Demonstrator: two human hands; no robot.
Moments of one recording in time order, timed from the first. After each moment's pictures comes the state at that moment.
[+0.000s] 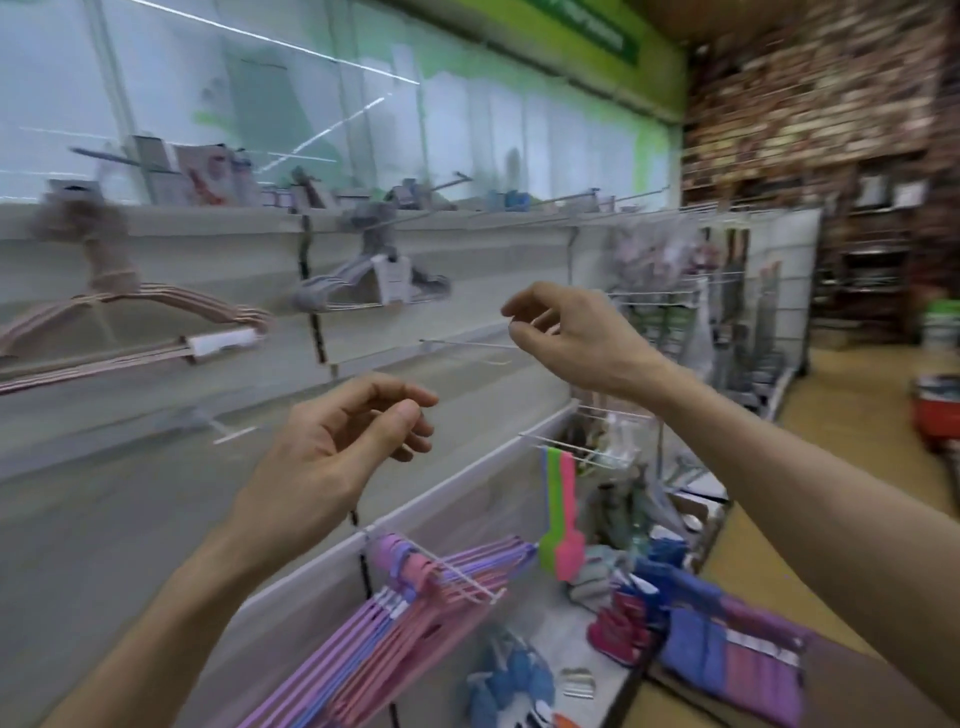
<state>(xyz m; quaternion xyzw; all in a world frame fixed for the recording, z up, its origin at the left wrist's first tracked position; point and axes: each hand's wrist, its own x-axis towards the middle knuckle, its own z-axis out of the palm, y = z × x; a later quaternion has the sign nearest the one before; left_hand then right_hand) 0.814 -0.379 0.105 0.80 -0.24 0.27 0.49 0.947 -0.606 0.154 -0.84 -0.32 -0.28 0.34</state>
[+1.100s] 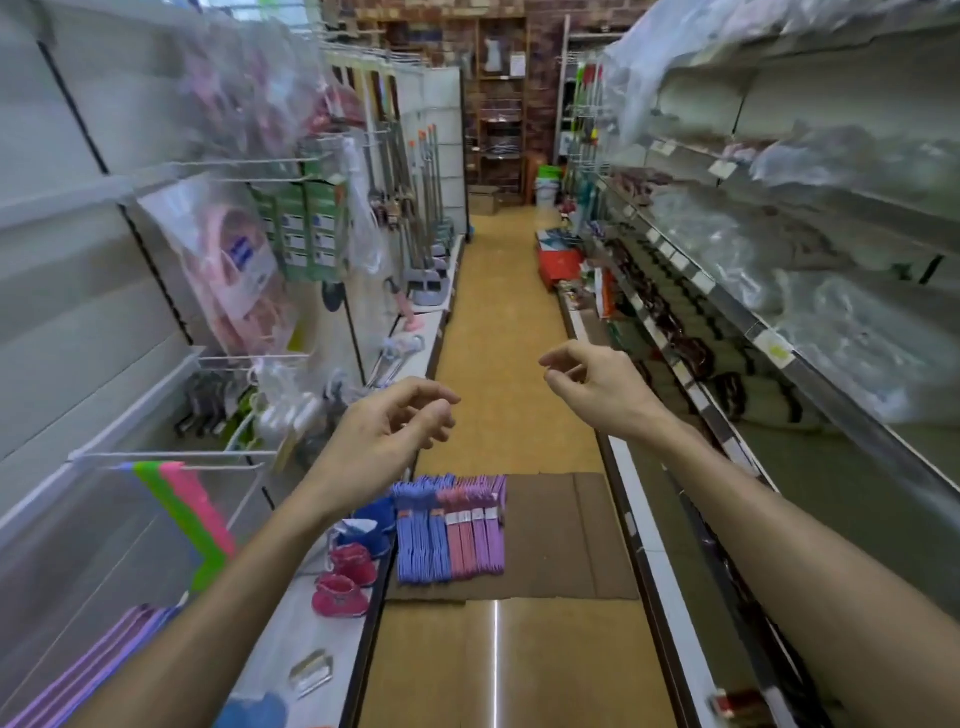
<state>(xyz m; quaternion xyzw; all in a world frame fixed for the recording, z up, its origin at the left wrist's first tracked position) 1.247 -0.783 -0.056 0.75 -0.42 -0.07 0.50 1.166 -1.047 -0.061 -0.92 0.11 -0.21 0.32</state>
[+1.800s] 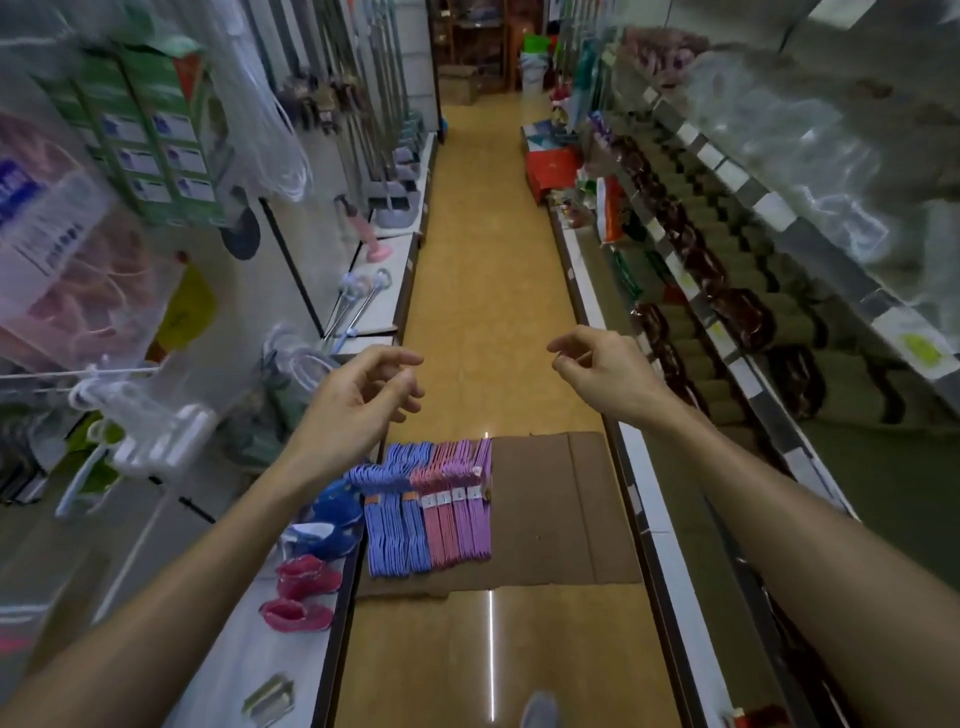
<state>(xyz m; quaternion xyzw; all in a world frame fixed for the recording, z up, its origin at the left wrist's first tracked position) 1.487 -0.985 -0.162 0.79 -0.33 -0.13 0.50 1.376 -1.253 -0.186 -0.90 0.20 -0.13 0.36</state>
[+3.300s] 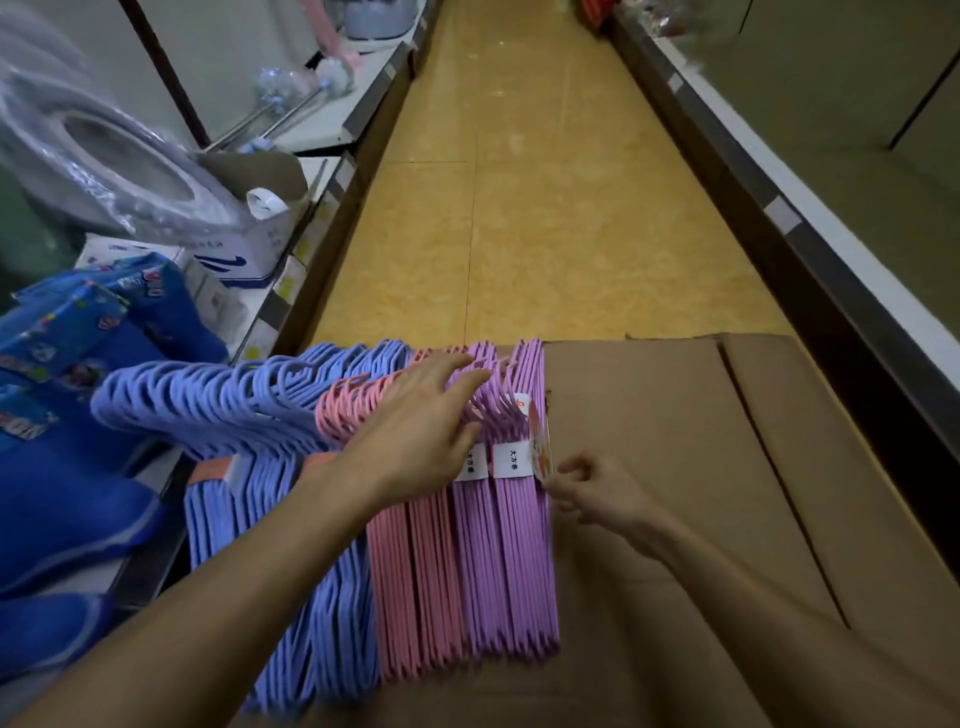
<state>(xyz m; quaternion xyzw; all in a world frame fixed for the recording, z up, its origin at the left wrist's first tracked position) 1.782 -1.159 -0.982 0.88 -0.46 -0.07 0.11 1.648 -1.337 -1.076 -0.74 0.36 0.09 0.56</state>
